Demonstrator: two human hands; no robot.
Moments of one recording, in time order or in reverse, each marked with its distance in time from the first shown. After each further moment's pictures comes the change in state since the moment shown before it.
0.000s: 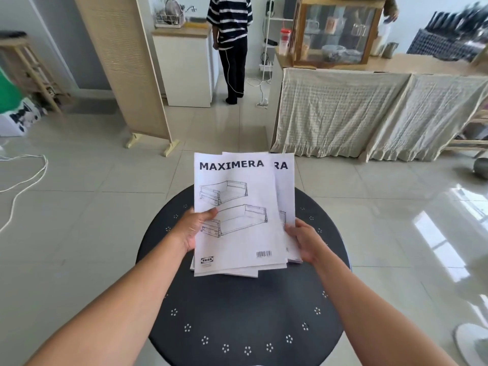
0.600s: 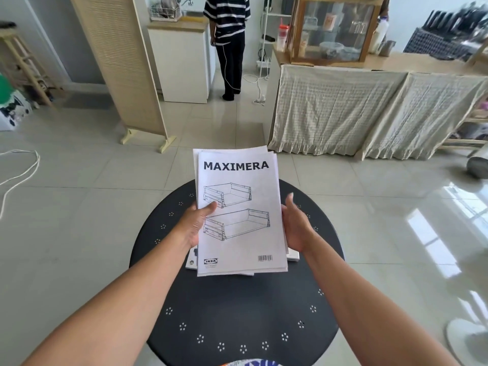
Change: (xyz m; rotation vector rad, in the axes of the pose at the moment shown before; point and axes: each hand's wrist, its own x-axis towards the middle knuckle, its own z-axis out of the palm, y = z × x) left_hand 0.008 -0.005 0.016 -0.060 0.062 0.011; right_hand -0.005 -0.030 0.028 0.076 -0.195 0.033
